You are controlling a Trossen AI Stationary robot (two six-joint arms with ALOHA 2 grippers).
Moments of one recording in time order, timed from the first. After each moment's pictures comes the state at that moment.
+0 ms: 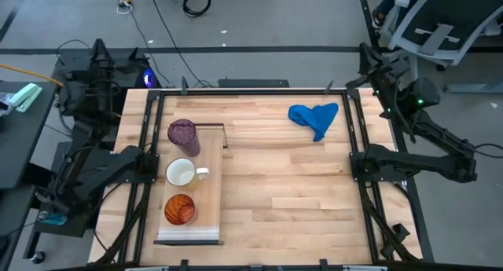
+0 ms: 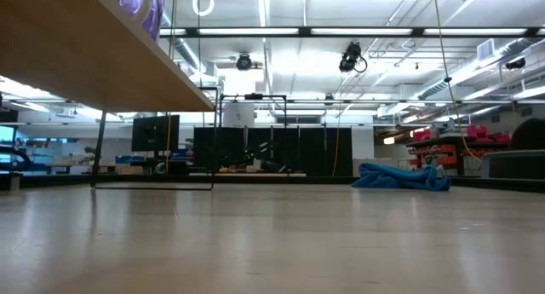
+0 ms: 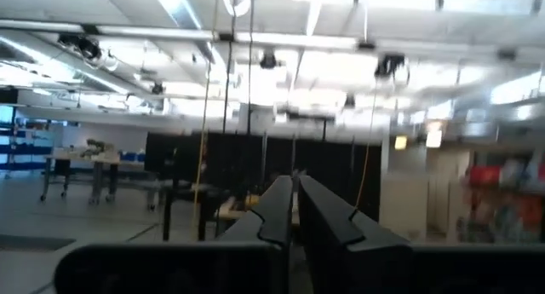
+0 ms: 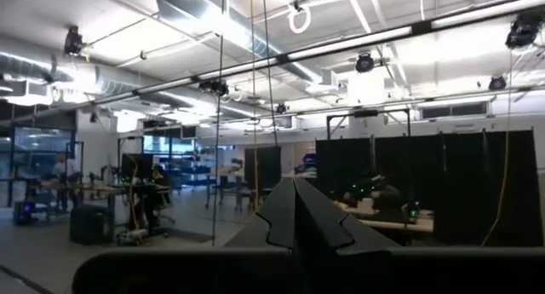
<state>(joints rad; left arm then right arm) 1.10 0.54 0.88 0.15 -0.50 0.16 -0.53 0.62 0.87 0.26 0.43 -0.22</state>
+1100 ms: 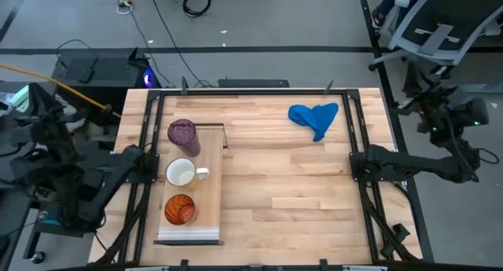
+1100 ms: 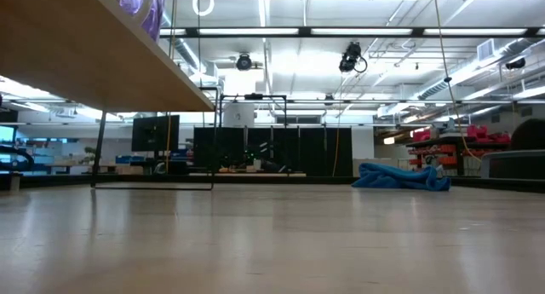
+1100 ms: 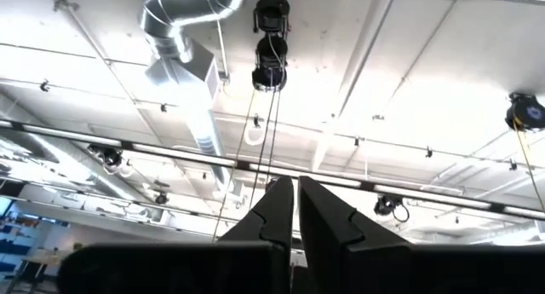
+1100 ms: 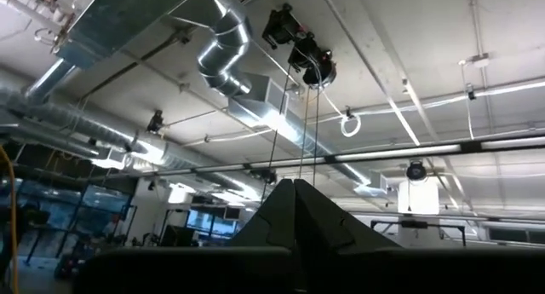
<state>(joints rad) 1.10 0.05 0.88 0.12 -0.45 0.25 -0.32 0.25 0.86 0.17 0.29 -0.52</state>
